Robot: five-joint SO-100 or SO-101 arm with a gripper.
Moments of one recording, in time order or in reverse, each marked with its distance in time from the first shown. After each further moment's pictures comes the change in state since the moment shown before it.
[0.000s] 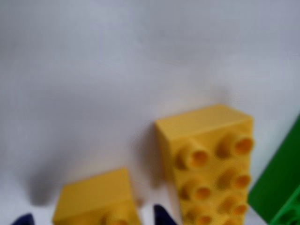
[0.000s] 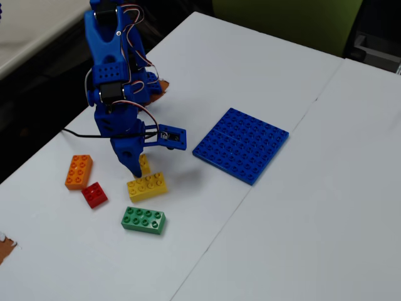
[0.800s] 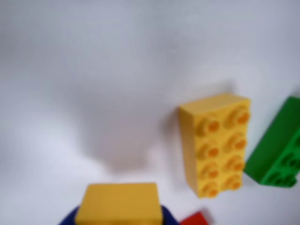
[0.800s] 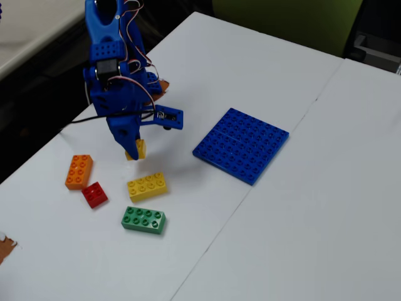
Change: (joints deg) arm -0.1 21.1 7.2 10.6 1.8
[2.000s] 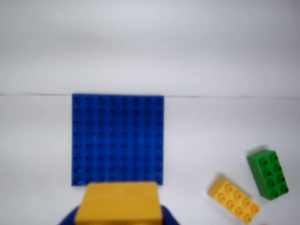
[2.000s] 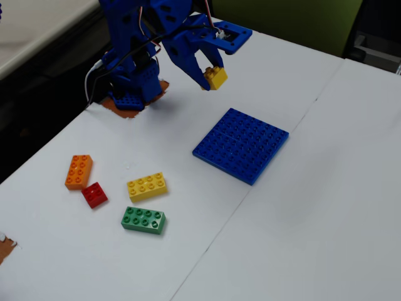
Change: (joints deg) arm -40.0 -18.8 -64.9 34.2 77.1
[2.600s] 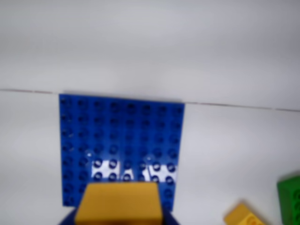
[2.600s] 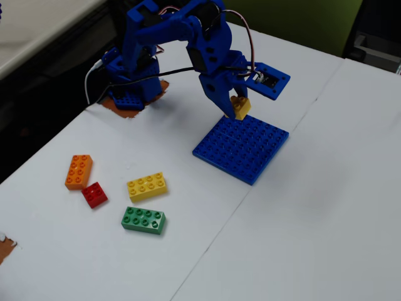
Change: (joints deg) arm -2.6 -27.8 -19.2 2.2 -0.4
